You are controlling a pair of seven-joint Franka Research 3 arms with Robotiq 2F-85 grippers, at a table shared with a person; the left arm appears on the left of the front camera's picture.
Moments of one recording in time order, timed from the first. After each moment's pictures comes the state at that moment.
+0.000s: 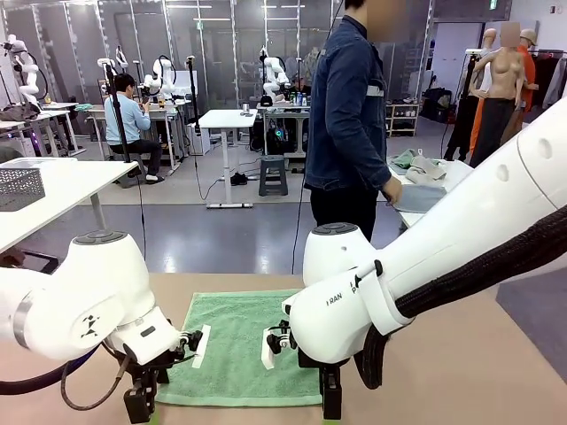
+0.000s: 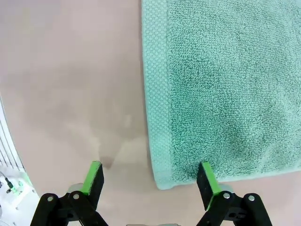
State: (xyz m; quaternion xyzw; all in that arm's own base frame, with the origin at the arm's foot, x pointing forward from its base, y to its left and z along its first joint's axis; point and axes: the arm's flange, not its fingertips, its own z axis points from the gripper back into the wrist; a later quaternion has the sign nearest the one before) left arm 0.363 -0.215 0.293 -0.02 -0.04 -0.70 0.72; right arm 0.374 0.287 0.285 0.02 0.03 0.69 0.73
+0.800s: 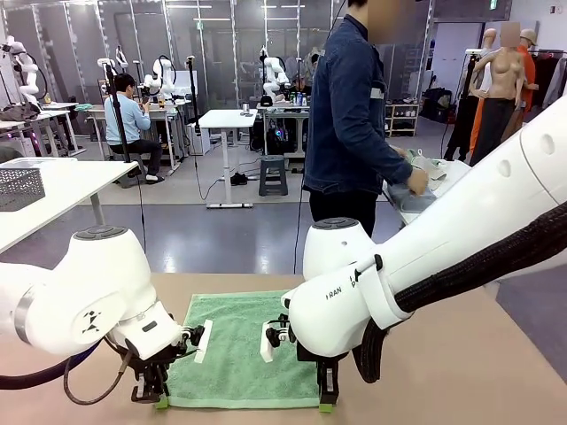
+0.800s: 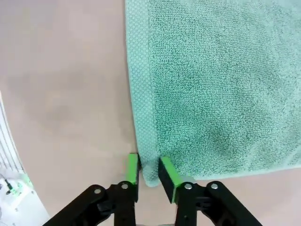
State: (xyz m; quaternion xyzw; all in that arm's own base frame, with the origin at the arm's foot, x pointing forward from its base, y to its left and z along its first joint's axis) left arm 0.366 -0.219 0.301 -0.02 -0.05 -0.70 0.71; right arm 0.378 0.289 0.293 0.02 0.02 0.69 0.73
